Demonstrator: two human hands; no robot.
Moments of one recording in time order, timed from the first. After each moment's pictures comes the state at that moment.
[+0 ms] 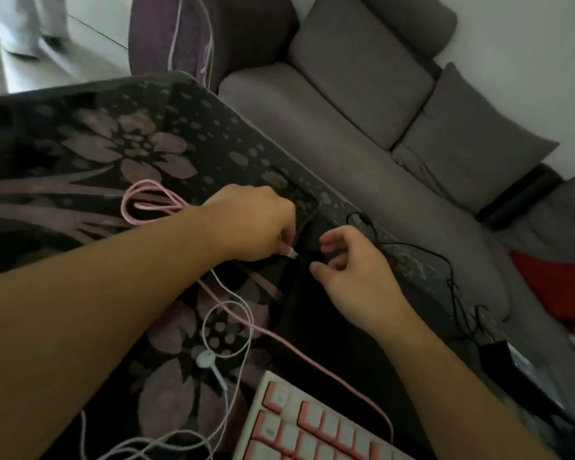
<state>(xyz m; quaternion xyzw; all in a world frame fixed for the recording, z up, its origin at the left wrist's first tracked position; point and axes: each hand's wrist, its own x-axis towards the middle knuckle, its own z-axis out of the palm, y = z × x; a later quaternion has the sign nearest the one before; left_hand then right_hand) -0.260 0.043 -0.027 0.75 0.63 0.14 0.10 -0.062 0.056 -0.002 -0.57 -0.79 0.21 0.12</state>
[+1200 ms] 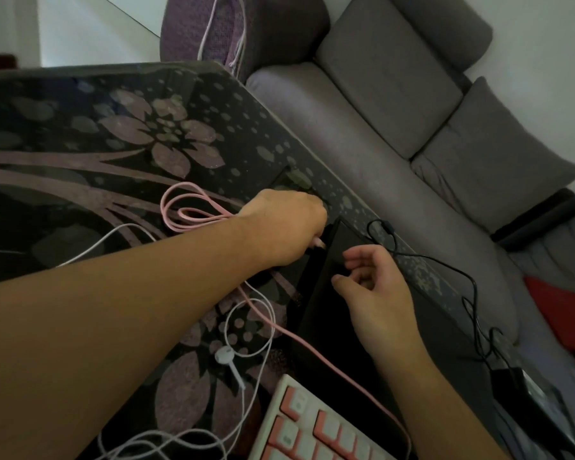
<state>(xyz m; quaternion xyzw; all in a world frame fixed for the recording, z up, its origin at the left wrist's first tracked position) -0.246 0.064 -0.055 0.74 0.64 0.20 0.05 -0.054 0.047 -0.031 -0.55 -0.75 0.28 0.26</state>
